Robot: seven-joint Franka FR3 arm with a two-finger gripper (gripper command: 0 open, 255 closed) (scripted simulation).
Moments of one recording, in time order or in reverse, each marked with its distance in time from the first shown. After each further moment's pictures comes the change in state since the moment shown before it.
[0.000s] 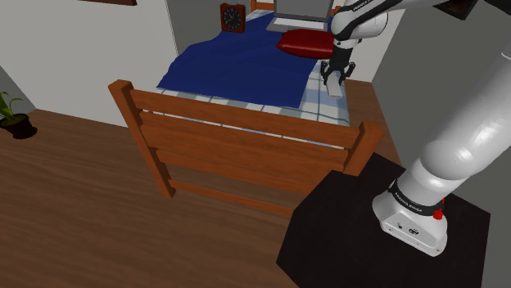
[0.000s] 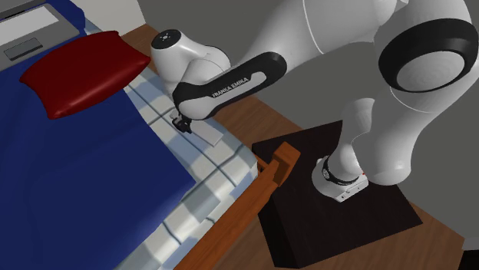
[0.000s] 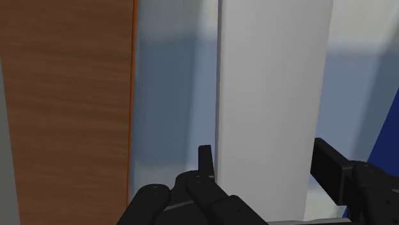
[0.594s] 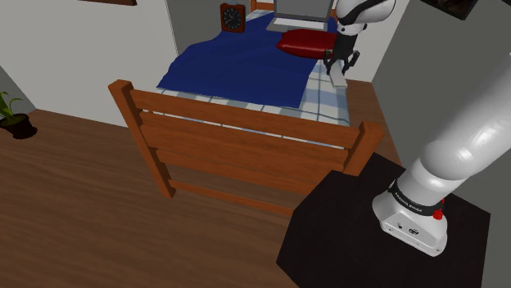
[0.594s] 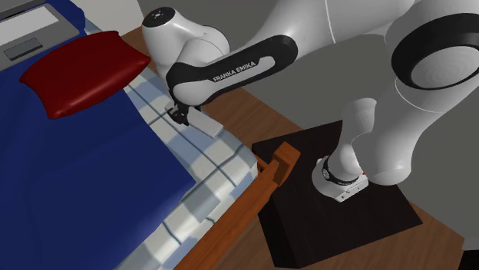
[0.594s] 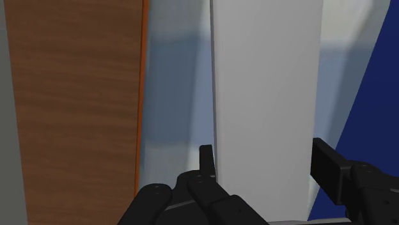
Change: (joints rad) arm 0.002 -0.052 0.000 0.069 -0.017 -0.119 0.010
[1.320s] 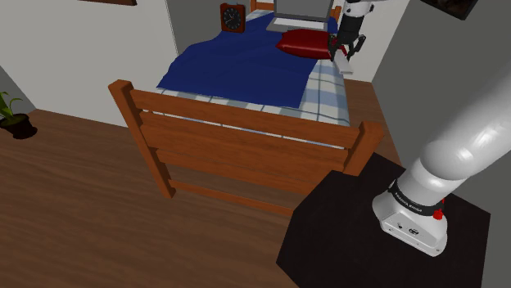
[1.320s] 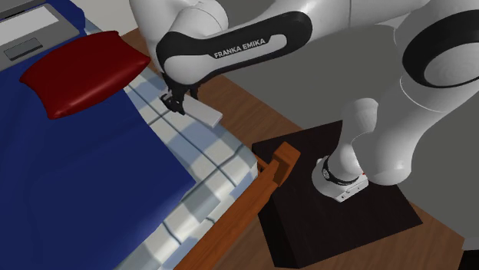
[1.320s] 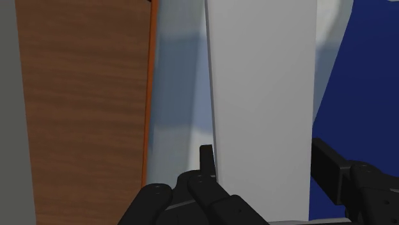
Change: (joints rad) arm 0.003 -0.045 0.004 0.108 -0.012 -0.151 0.008
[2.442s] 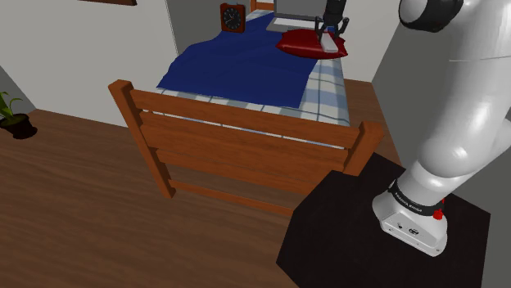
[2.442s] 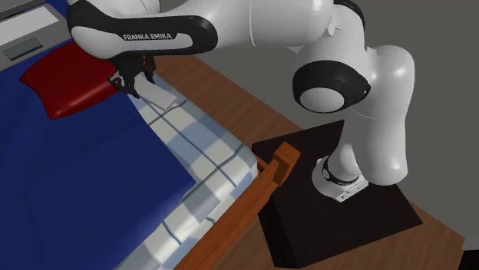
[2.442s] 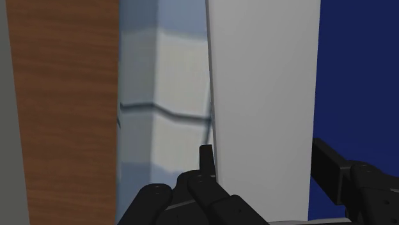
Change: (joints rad) arm -0.083 0.490 -0.013 0.716 0.146 -0.246 -0.093
